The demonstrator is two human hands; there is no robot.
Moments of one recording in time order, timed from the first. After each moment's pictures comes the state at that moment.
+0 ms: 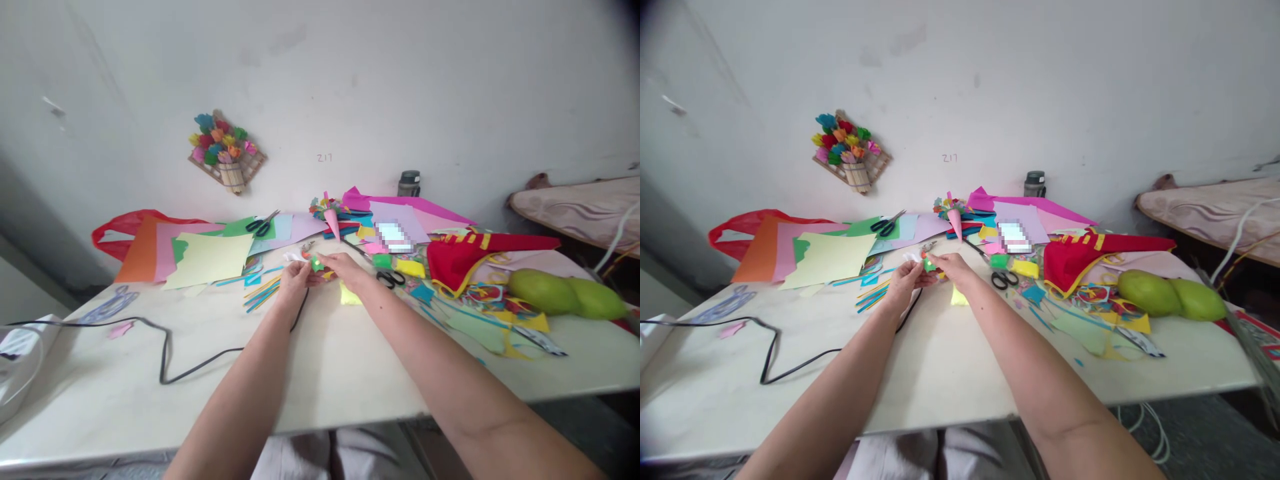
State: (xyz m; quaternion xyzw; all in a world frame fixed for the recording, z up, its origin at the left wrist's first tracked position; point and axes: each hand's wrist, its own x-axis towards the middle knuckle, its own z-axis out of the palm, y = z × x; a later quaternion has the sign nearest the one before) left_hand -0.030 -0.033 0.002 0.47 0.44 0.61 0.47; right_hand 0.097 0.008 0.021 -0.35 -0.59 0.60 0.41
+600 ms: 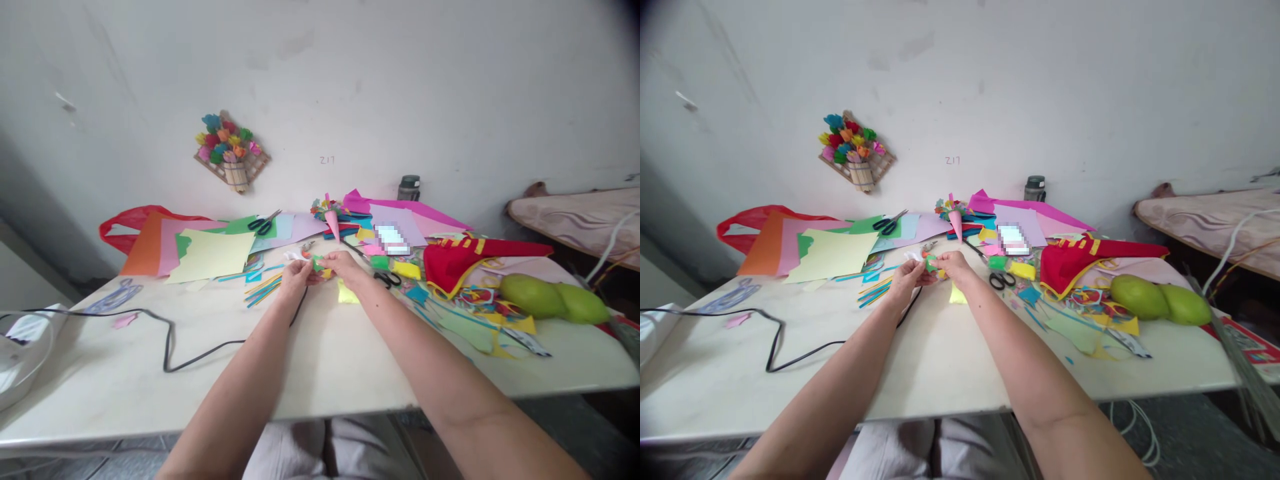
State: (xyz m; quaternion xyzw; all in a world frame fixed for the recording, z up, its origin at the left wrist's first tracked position) left_hand -0.028 -0.036 0.001 0.48 0.44 0.61 0.46; right_hand 0.097 0.016 0.015 -0.36 -0.60 0.57 0.44
